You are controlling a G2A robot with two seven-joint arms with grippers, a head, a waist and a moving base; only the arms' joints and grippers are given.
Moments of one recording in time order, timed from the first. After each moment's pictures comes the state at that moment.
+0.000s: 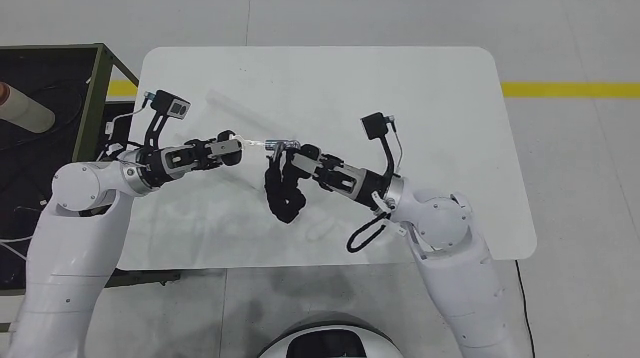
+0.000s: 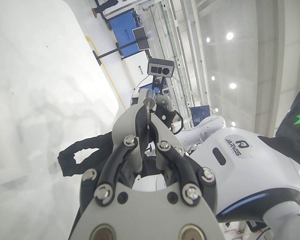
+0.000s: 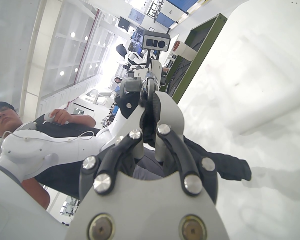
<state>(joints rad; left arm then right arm) 1.28 -0.95 -1.54 -1.58 -0.61 -0.36 -1.25 -1.36 -1.49 1.22 -1.81 -0.17 -0.28 0.82</state>
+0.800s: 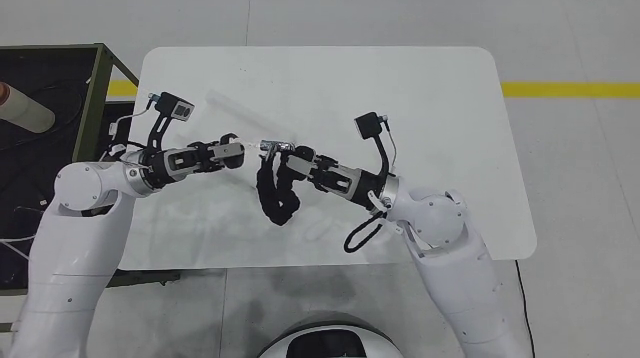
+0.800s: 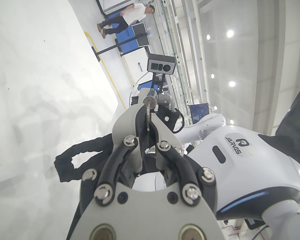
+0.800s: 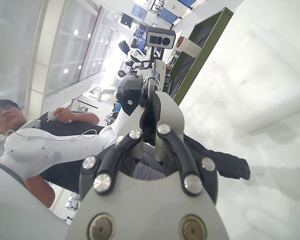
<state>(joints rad) 1.28 -0.95 -1.53 -1.58 -0.62 -0.36 -1.28 -1.33 -1.47 1.18 -1.79 -0.13 -0.28 0.81</state>
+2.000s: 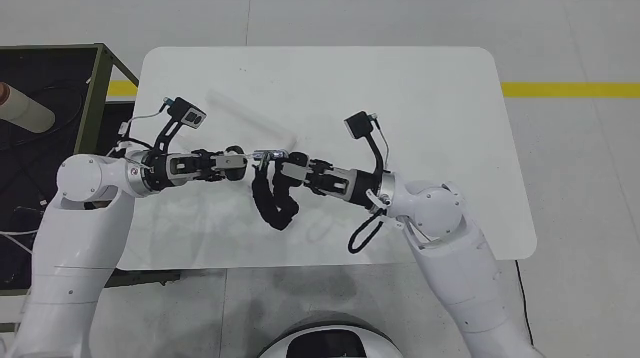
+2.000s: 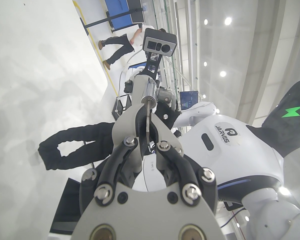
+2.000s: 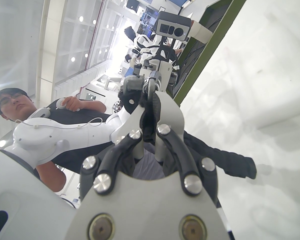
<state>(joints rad) 1.23 -0.96 -1.51 -1.54 -0.67 -0.27 -1.42 -1.27 -1.45 1.15 -1.74 -0.05 -0.28 0.89</state>
